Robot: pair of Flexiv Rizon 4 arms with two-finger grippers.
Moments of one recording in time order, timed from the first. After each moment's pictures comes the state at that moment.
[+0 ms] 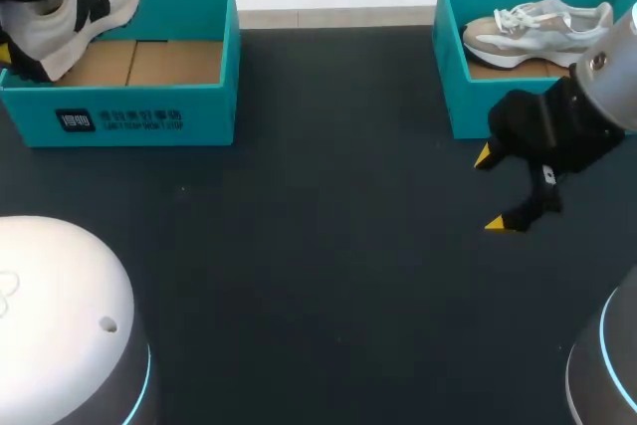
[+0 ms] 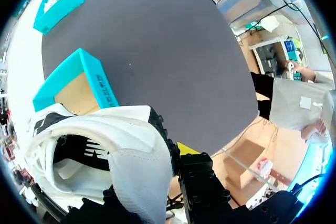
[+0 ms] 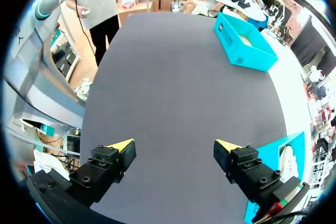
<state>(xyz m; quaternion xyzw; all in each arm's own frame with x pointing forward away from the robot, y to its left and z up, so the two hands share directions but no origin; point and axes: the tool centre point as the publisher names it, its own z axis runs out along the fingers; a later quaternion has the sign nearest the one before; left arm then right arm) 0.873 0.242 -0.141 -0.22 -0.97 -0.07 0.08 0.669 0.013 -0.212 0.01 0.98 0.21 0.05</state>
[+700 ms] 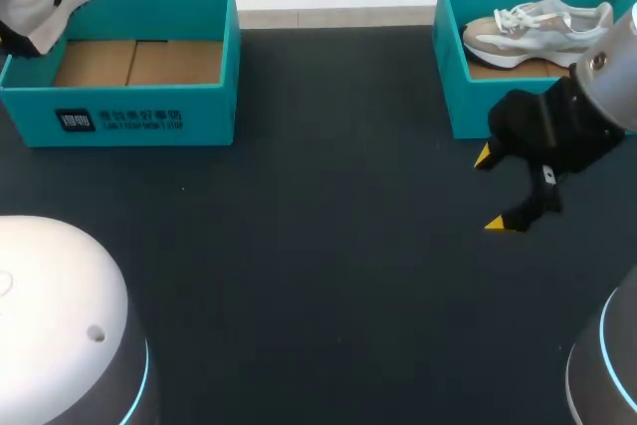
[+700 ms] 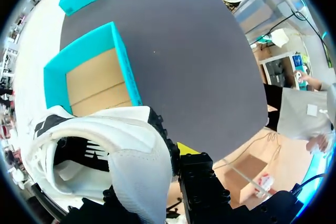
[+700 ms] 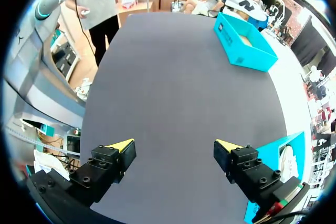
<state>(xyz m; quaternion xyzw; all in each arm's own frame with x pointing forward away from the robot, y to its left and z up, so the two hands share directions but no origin) 0.946 0.289 -0.162 -0.15 -0.99 -0.02 0.06 0.669 0.013 -0.212 0.01 0.98 0.21 0.05</state>
